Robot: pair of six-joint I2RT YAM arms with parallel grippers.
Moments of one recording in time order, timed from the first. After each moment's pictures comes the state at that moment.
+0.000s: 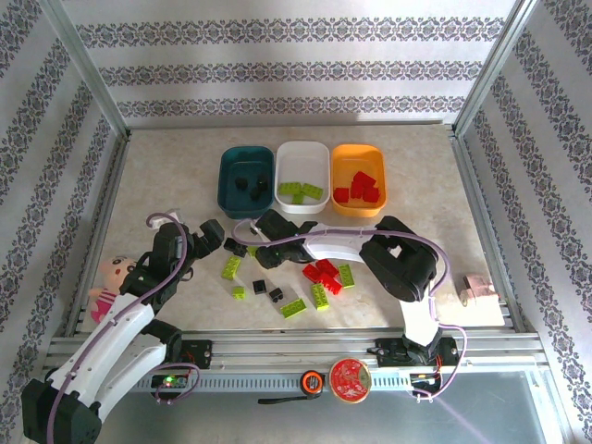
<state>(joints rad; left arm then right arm) -0.31 0.73 0.50 -0.38 -0.17 -0.77 0.92 1.96 1.20 -0.26 -0.04 0.23</state>
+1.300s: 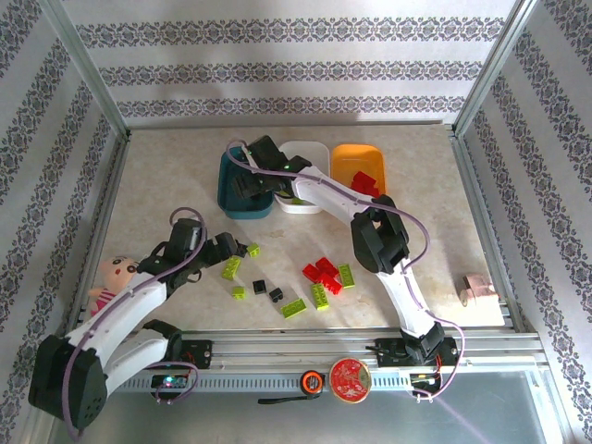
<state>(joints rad) -0.31 0.98 0.51 -0.39 0.01 -0.70 0.73 2.28 2.01 -0.55 -0.04 0.23</state>
